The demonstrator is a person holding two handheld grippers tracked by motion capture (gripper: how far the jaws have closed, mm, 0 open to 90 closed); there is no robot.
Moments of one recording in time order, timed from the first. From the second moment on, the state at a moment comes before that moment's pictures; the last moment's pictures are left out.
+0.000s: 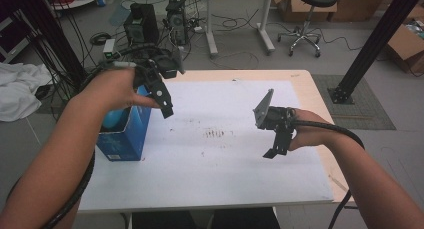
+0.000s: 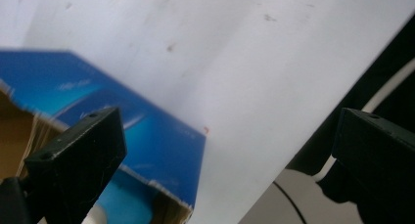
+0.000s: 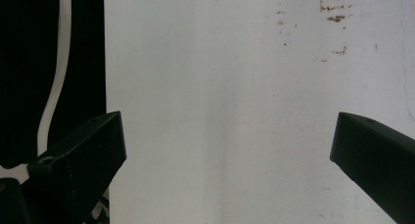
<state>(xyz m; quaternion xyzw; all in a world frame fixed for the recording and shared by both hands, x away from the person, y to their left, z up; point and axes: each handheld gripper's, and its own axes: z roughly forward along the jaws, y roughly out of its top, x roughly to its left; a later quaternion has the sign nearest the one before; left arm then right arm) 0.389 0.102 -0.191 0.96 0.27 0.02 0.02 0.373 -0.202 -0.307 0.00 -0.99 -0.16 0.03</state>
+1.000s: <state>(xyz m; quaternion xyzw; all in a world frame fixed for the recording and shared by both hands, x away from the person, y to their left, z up) 0.377 0.082 -0.226 0.99 0.13 -0.03 0.01 0.380 -0.201 -0.295 0.00 -0.99 -0.15 0.03</state>
